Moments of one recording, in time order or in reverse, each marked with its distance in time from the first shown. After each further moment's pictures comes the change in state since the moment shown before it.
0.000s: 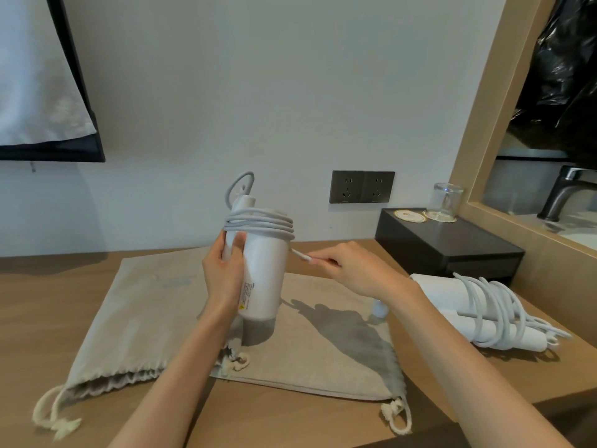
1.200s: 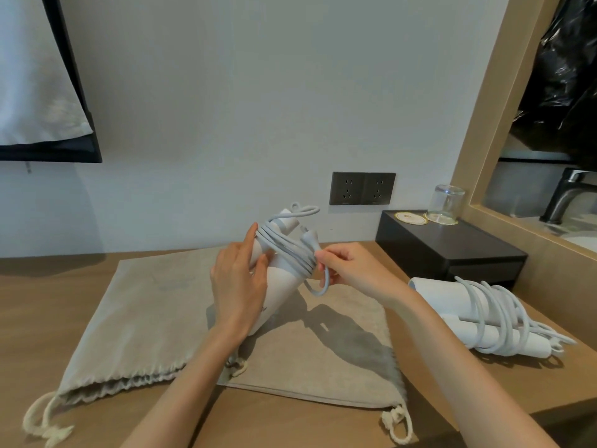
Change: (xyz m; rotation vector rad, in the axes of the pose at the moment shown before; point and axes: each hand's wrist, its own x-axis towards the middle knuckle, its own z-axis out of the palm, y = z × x) left_hand -0.016 -0.012 0.007 0.705 -0.037 0.548; right_hand -0.003 -0.003 -0.001 0.636 0.055 0.125
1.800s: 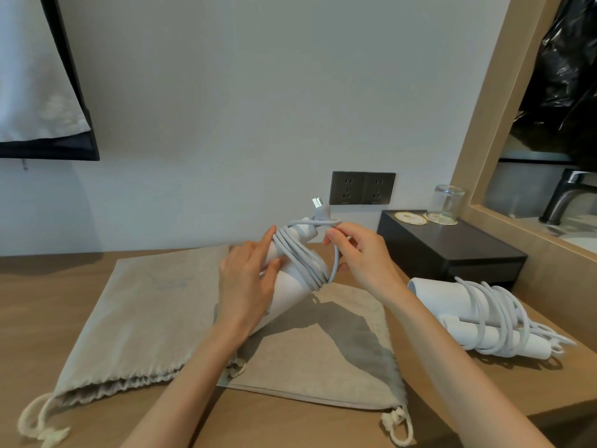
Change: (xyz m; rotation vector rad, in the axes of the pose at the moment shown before) left_hand 0.000 0.003 0.001 0.033 -0.097 0.158; right_hand 0.005 -0.001 0.002 -0.064 0.395 -0.181
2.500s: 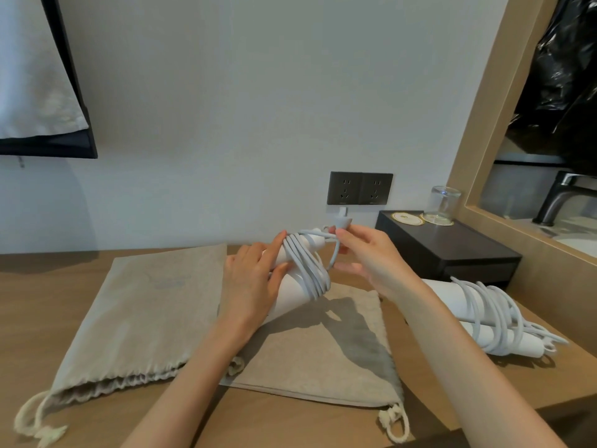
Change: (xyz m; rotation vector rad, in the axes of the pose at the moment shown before) left_hand 0.000 0.003 0.001 0.169 0.014 0.160; right_hand 0.001 -0.011 -0.012 0.420 -0.052 0.406
